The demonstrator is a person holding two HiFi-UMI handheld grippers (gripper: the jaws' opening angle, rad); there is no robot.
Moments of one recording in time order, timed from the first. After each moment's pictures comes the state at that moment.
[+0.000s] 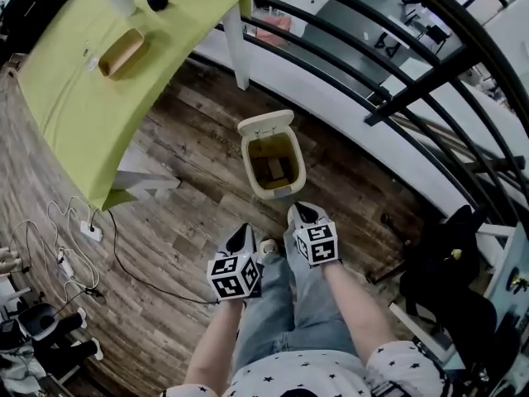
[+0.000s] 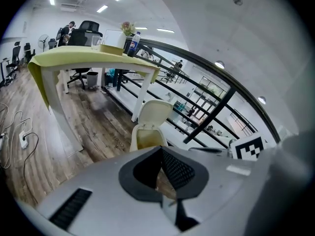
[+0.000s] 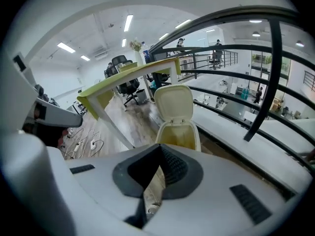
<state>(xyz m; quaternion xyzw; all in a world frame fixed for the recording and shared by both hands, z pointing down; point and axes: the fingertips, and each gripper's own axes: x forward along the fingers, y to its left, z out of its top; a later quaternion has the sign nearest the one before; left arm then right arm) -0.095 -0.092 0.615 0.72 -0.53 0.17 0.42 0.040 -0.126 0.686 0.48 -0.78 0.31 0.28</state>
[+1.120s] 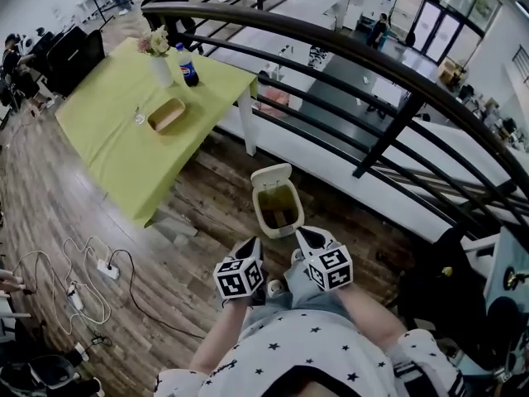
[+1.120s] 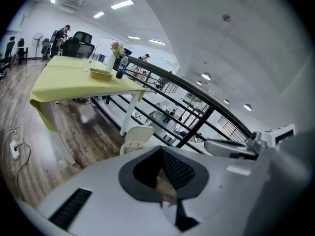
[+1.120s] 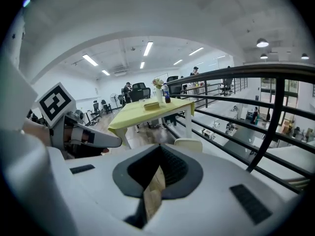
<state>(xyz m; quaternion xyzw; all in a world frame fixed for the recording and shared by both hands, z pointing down) -0.100 -0.083 0.459 0.77 -0.50 0.11 0.39 0.014 -0.091 0.441 0.46 -0.84 0.20 0.19</state>
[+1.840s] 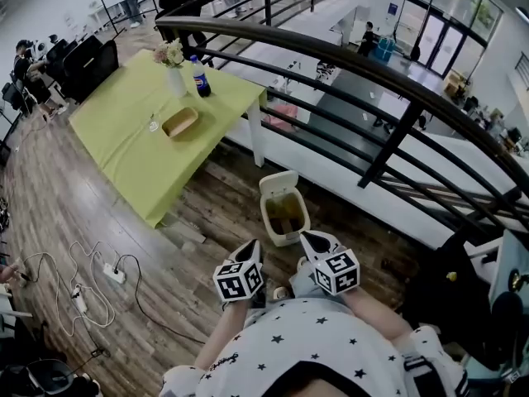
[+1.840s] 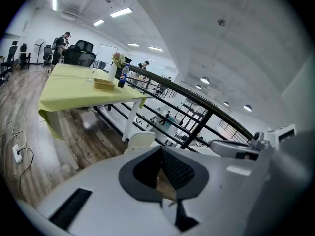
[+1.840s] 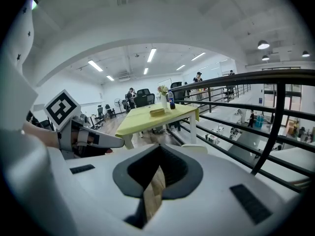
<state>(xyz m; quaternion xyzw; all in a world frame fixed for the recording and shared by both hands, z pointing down) -0.121 -0.061 0.425 0.77 -0.51 0.10 0.36 0.003 -0.063 0.403 0.45 -0.86 0.19 0.16</state>
